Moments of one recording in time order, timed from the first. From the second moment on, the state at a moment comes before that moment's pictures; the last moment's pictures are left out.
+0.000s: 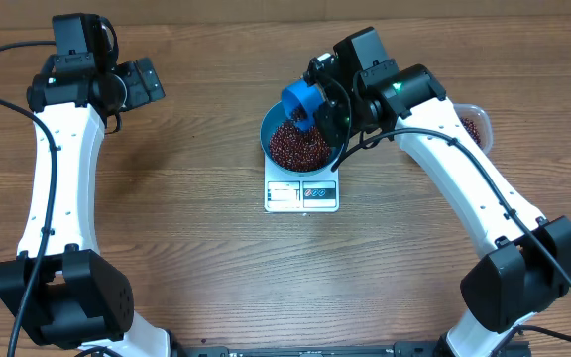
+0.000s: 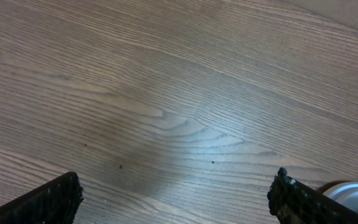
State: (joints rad) left arm 0.12 1.76 1.66 -0.86 -0.03 -0.26; right arm 0.43 1.84 1.73 -0.99 -0.23 -0.13
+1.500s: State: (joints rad) left arm 0.12 1.76 1.66 -0.86 -0.03 -0.26; right arm -0.09 1.80 1.85 -1.35 0.18 -0.07
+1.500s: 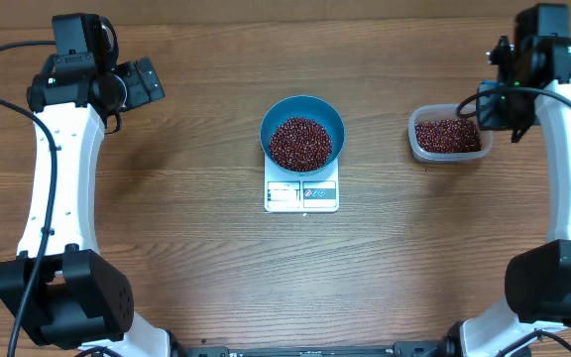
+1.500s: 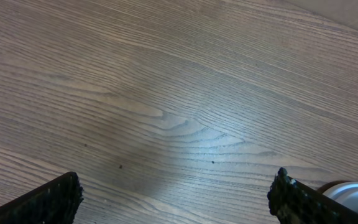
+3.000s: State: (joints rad) left arm 0.12 1.76 1.66 -0.87 -0.03 -0.26; right arm 0.52 1.81 1.83 -1.10 -0.08 -0.11
